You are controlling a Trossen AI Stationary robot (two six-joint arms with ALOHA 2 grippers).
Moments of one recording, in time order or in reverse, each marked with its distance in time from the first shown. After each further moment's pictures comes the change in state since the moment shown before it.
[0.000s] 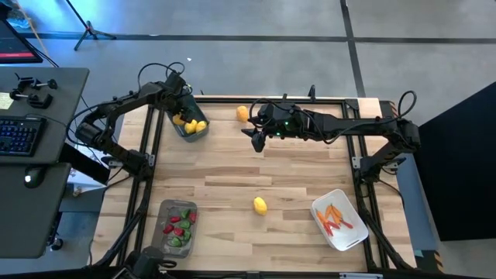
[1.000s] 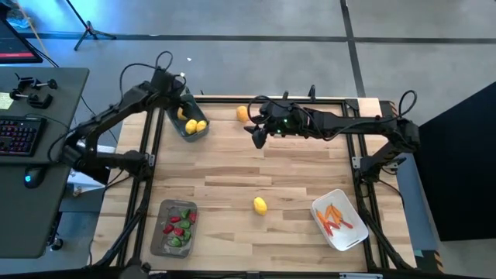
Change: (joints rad) left arm -0.051 -0.279 -0.023 0.099 0.144 -0.053; right arm -0.037 0.000 -0.003 -0.053 0.007 0.073
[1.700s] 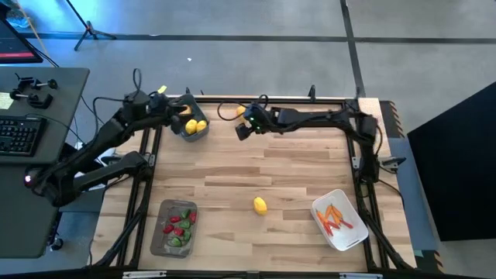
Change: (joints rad) left arm -0.167 -0.557 -0.280 0.269 0.176 -0.262; right arm -0.122 0.414 0.175 -0.165 0.052 0.288
